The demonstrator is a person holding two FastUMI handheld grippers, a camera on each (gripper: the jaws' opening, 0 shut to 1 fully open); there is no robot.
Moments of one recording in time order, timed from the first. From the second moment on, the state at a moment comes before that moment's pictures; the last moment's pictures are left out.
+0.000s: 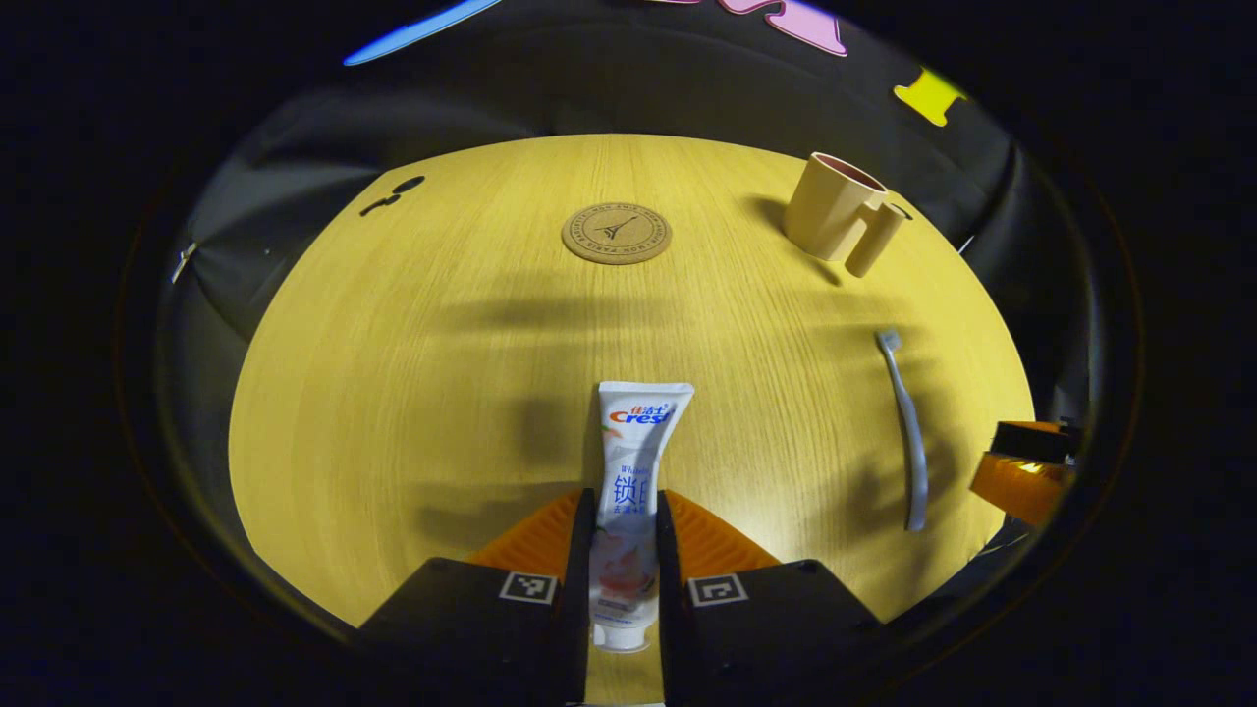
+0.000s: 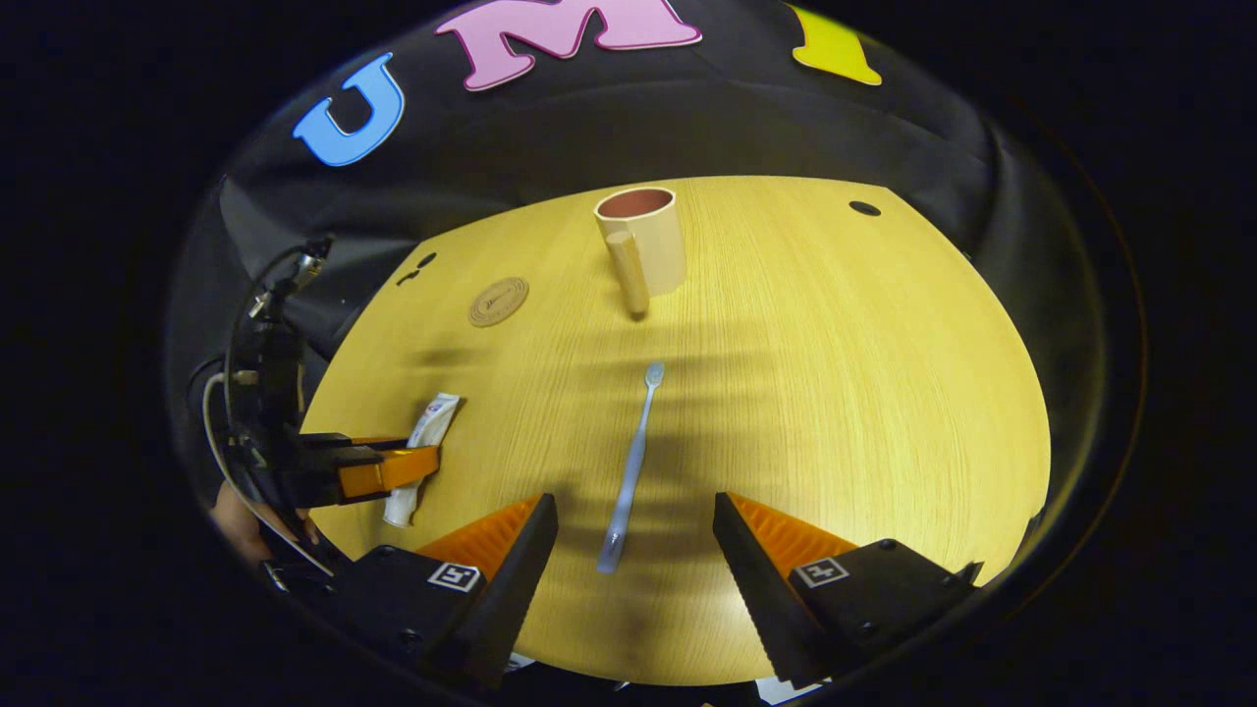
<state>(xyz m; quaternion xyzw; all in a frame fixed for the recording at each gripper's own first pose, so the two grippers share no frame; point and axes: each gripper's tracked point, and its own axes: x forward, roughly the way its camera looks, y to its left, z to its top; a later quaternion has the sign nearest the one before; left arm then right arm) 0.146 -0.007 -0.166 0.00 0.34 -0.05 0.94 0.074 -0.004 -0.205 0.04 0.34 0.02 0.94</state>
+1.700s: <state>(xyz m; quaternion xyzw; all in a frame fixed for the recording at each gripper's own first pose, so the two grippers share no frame) 0.079 -0.019 -0.096 -0.04 0.24 -0.08 0.97 0.116 -0.025 -0.219 -0.01 0.36 0.02 0.93</state>
